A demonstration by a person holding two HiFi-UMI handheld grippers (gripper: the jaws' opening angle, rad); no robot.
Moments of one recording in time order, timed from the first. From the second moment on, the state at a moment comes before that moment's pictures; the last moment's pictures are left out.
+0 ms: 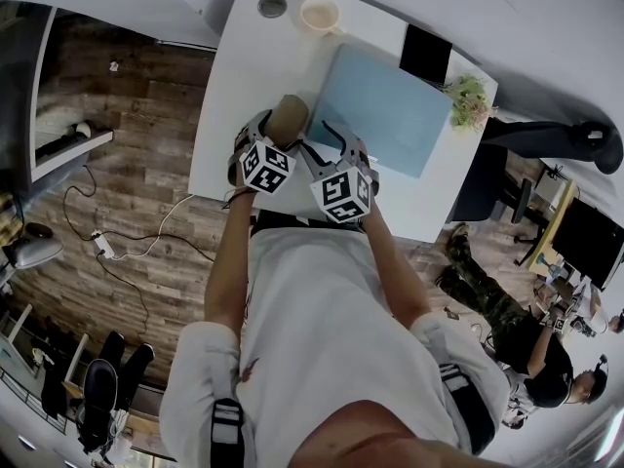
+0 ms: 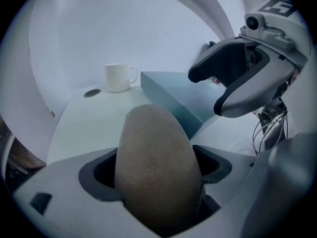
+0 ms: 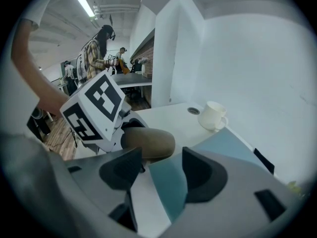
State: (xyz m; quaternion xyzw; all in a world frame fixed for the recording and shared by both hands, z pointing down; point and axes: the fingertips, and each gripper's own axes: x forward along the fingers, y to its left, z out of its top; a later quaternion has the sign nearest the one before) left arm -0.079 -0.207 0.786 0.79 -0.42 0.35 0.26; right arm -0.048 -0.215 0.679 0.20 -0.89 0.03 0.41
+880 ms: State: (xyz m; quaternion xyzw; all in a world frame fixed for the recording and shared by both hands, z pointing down) left arm -0.087 -0.196 0.767 0.78 -0.45 0.34 0.26; right arm -0.034 -0.203 0.658 0.23 -0.89 0.03 0.38
